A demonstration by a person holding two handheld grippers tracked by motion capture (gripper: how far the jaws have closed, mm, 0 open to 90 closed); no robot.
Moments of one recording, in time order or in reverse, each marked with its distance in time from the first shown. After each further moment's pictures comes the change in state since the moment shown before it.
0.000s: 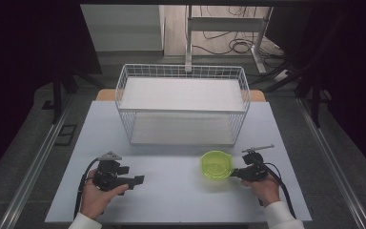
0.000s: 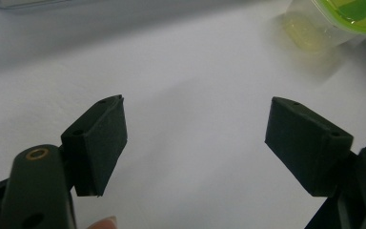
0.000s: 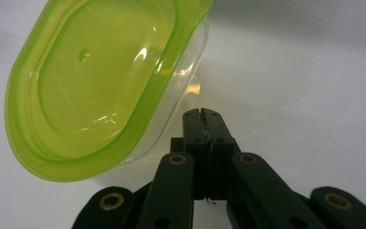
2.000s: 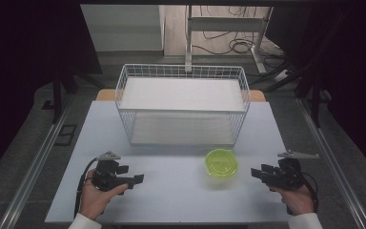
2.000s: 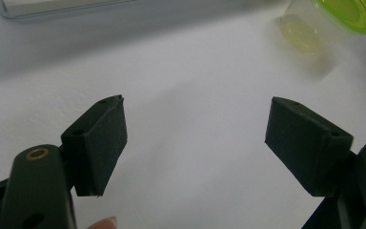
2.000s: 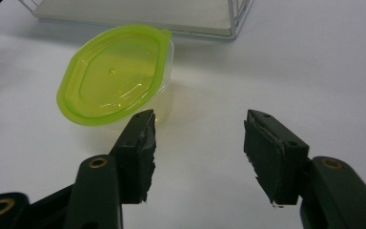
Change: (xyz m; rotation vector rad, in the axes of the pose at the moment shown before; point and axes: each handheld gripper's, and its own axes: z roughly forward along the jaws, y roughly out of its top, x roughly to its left) left arm -0.002 0.001 -0.005 -0.025 0.002 -0.003; right arm -0.022 -0.030 -0.086 -0.229 -0.073 -0.020
